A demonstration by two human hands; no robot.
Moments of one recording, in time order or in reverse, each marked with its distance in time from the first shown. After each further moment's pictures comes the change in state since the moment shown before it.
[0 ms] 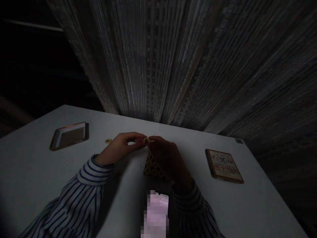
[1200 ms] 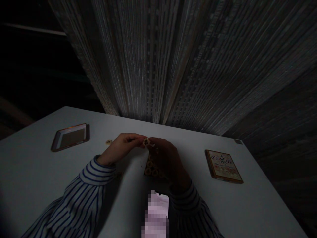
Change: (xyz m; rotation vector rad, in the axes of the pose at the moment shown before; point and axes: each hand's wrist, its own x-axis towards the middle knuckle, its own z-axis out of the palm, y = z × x) left_hand 0.003 -0.001 0.001 -0.310 -0.020 -0.173; right_hand 0.001 0.008 0.007 -0.207 0.029 -0.135
